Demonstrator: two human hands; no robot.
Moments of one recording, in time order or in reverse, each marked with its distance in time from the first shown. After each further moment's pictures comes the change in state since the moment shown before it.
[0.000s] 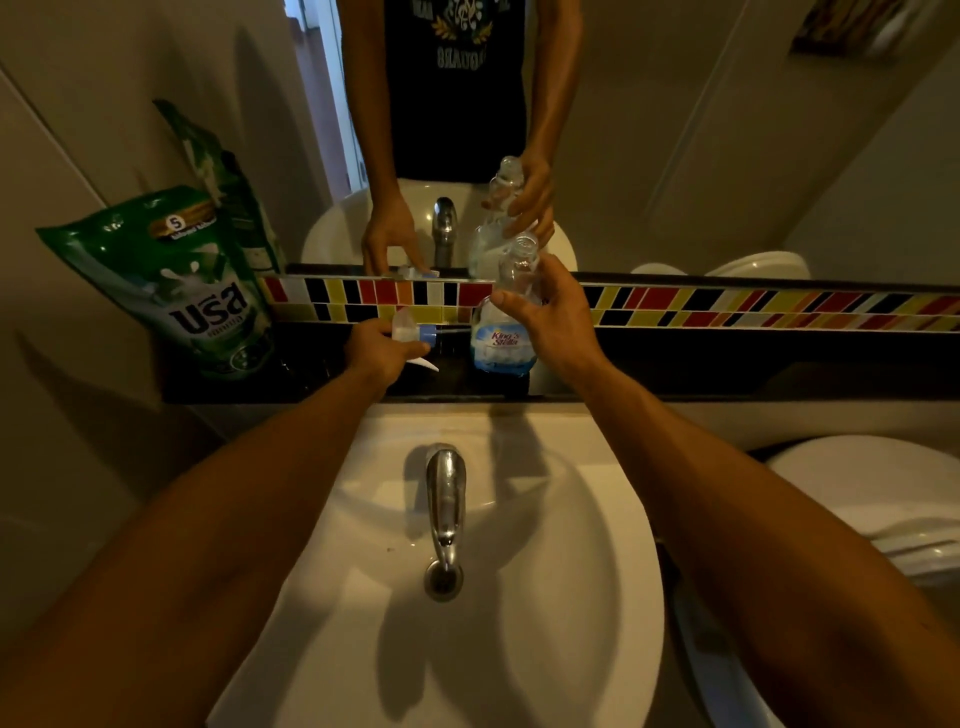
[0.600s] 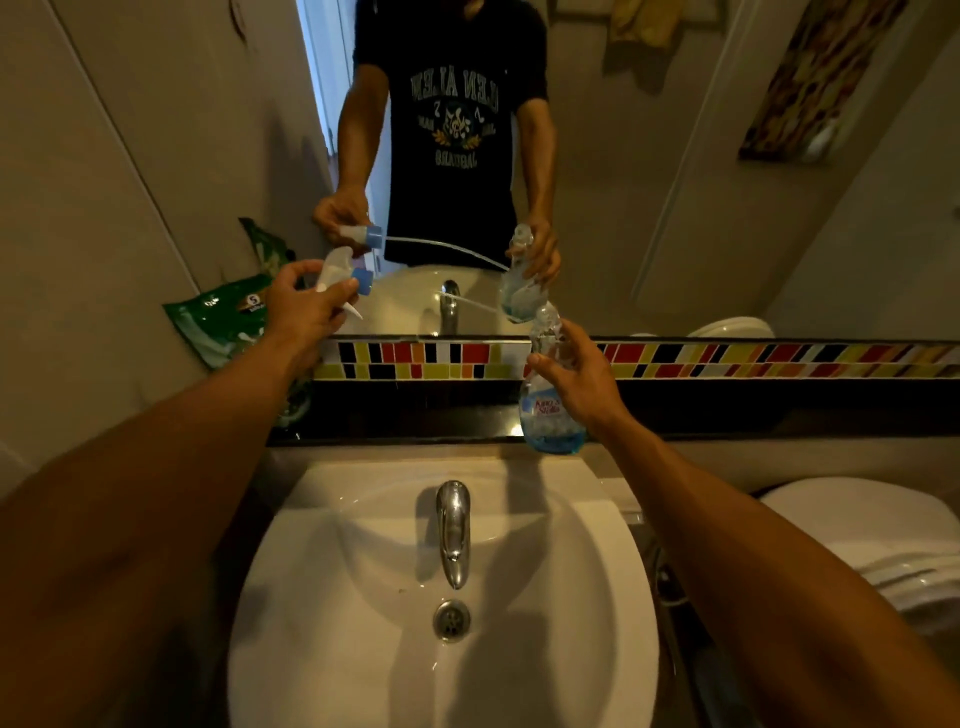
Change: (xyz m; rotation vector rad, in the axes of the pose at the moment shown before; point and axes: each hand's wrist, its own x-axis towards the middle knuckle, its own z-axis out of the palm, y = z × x) left_hand -0.039 0.099 -0.148 -0.478 0.098 0.289; right_hand -0.054 -0.019 -0.049 -0.091 0.042 -0.028
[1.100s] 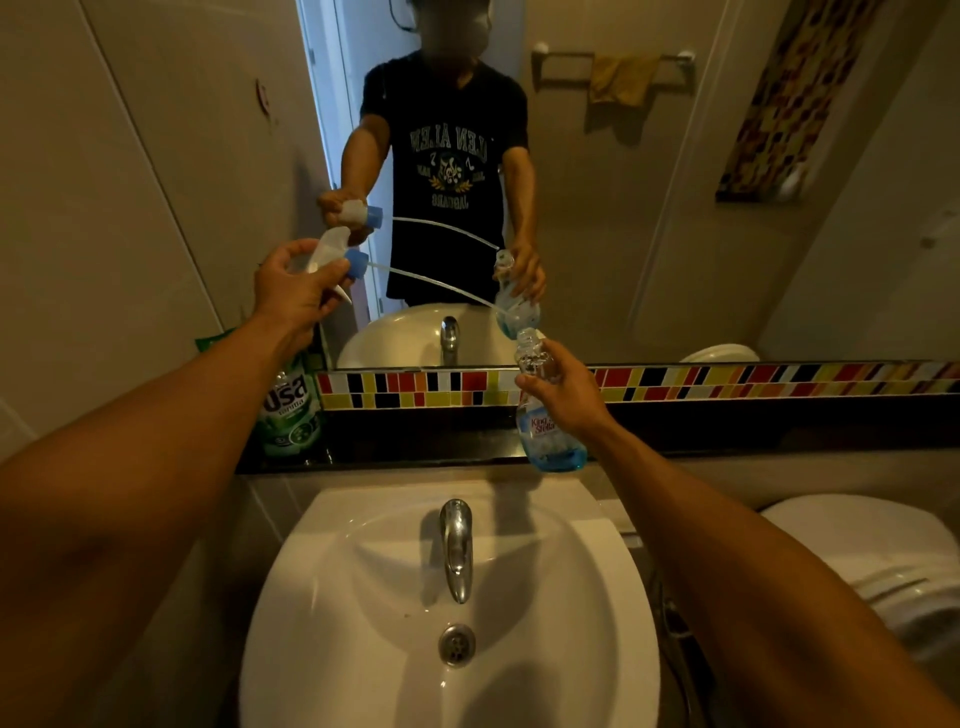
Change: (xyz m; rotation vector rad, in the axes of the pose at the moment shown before) left_hand -0.014 0.078 -0.014 -0.122 -0.050 0.084; right_hand -0.011 -0.024 -0.001 -0.030 -0.045 -0.038
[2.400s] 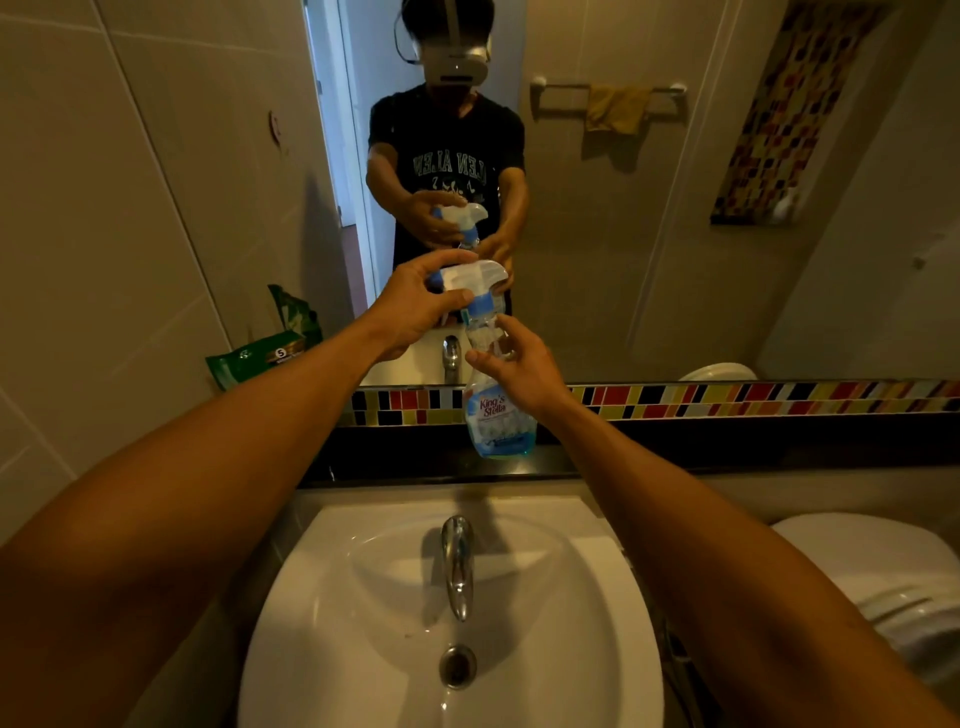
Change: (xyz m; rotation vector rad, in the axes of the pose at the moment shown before) left_hand -0.051 0.018 0.101 0.228 -0.585 0.278; right_hand 0.014 -0.081 0.031 -0.030 -0.048 -0.040
